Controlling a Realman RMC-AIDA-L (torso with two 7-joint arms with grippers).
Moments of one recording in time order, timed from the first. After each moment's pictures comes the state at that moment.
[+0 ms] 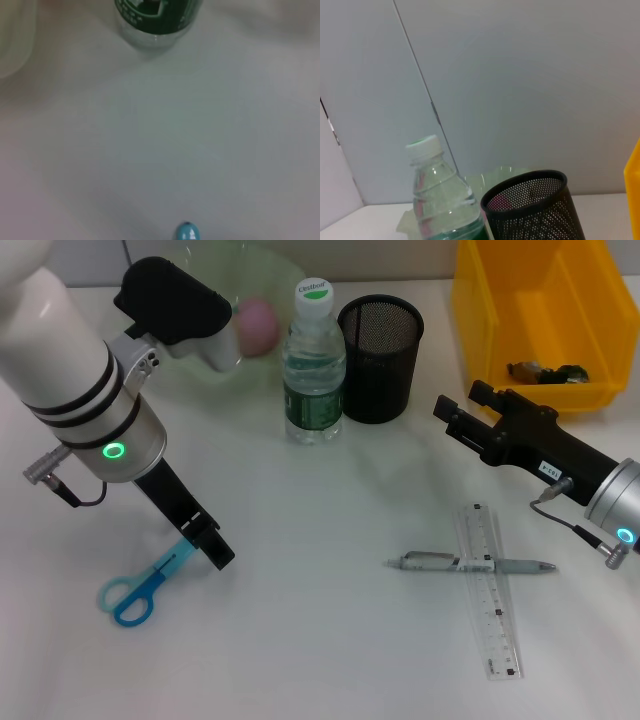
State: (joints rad) left arm -0.75 -2.08 1.49 1.13 2.66 1.60 -2.65; right arm 0.52 2.09 -0.74 -0.08 -1.34 -1.23 0.85
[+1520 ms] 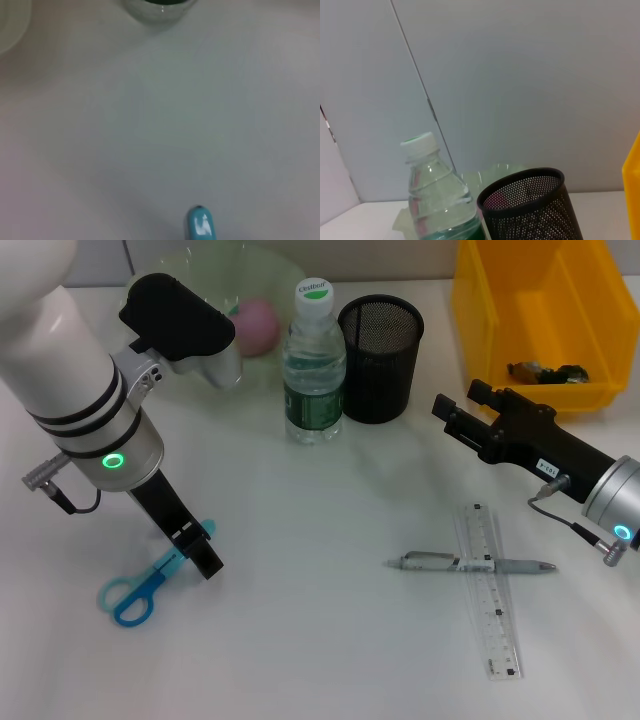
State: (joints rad) left arm -0.76 -2.08 1.52 1.08 2.69 1.58 -2.65; right arm 0.53 2.09 -0.74 -0.07 -1.34 -1.21 0.85
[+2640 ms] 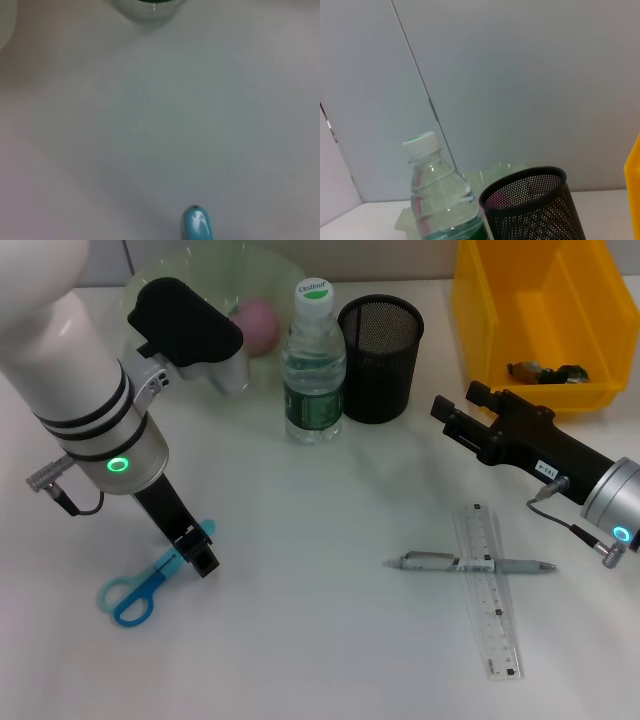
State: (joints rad) left arm -0.77 -2.08 1.55 1.08 2.68 1.58 -2.65; right arm 0.53 2.09 -0.74 -0.07 -1.34 -1.21 0.85
